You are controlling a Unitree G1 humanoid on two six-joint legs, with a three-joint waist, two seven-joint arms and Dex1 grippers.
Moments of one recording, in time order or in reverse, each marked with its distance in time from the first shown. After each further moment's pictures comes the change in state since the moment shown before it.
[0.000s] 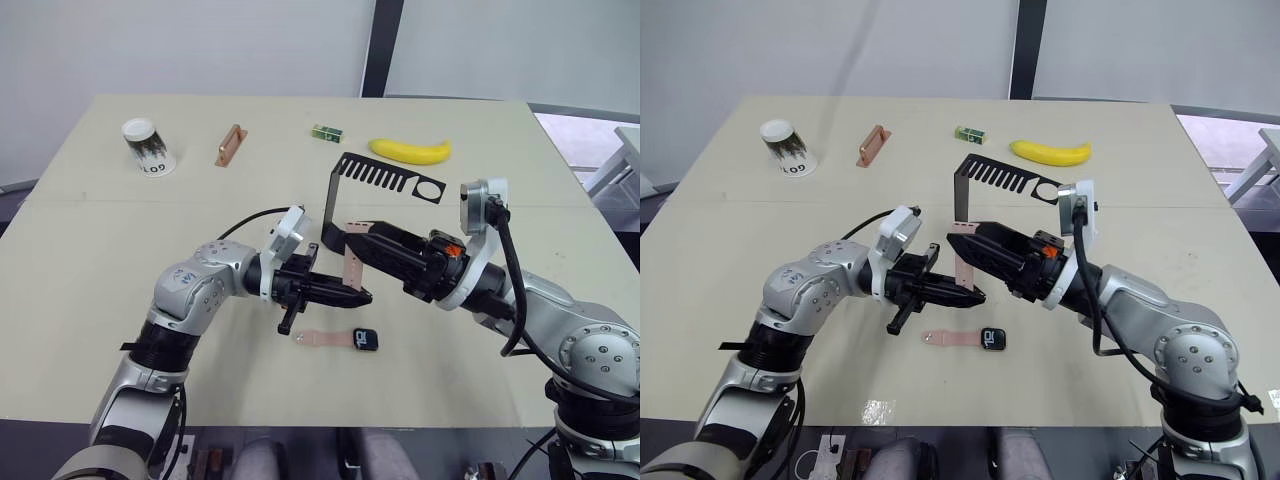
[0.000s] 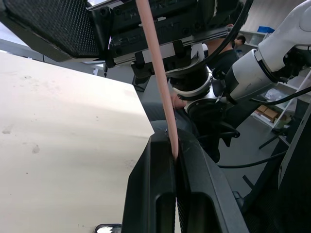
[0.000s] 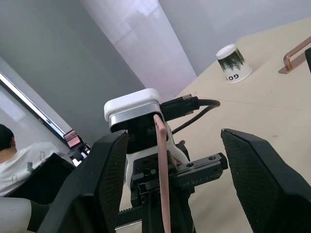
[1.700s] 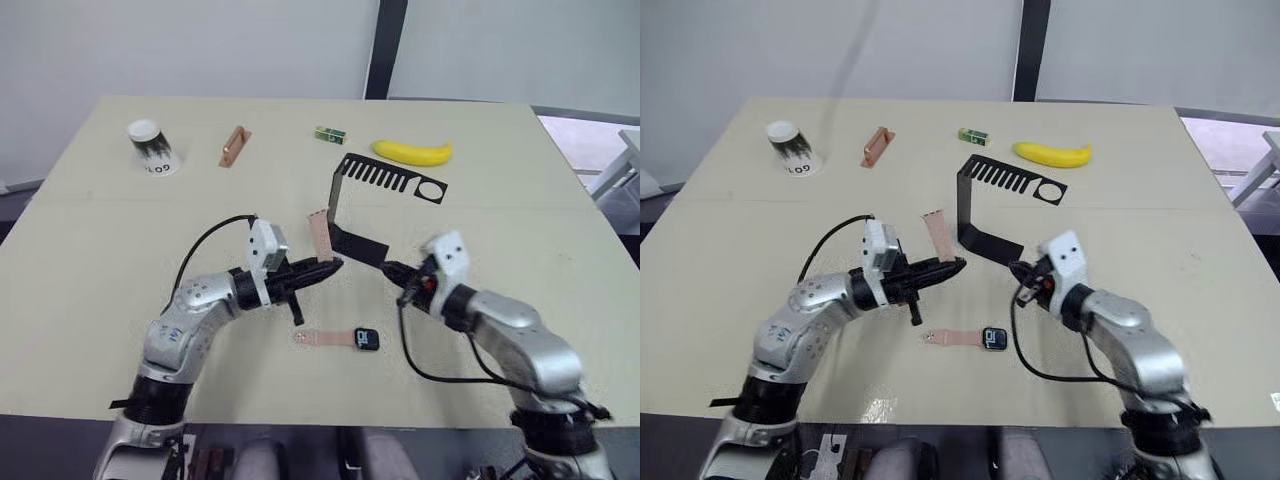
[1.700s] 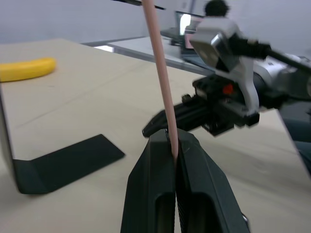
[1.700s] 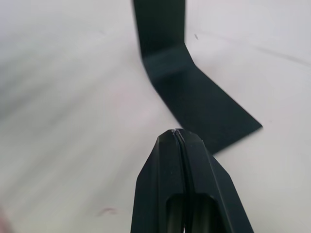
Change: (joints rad) left arm 0.268 0.016 0.112 -0.164 0.123 -0.193 0.372; right arm 0.222 0.106 0.020 0.014 -1.079 -0.081 0.428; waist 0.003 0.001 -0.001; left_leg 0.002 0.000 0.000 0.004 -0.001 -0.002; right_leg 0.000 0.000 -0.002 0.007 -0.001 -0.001
